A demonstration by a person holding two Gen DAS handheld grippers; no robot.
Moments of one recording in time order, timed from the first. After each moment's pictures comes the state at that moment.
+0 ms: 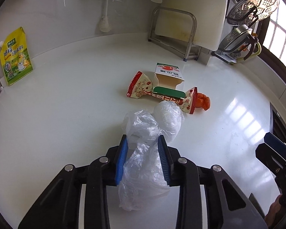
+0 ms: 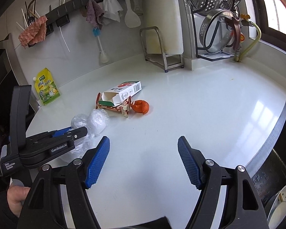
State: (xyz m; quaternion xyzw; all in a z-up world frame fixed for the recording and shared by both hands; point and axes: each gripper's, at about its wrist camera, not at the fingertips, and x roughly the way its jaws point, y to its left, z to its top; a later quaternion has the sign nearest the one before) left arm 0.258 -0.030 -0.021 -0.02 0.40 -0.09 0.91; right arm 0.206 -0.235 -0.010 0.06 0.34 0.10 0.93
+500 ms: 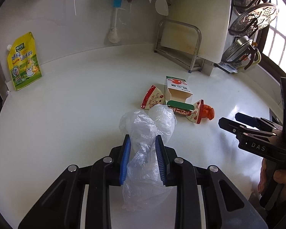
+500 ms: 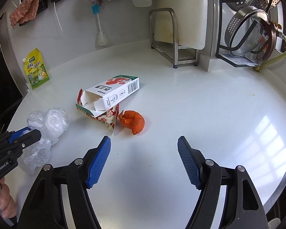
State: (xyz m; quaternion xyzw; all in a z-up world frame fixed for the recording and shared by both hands) left arm 0.251 -0.006 -0.007 -0.02 0.37 -0.08 0.92; right arm 0.300 -0.228 -0.032 0.00 0.40 0.12 0.91
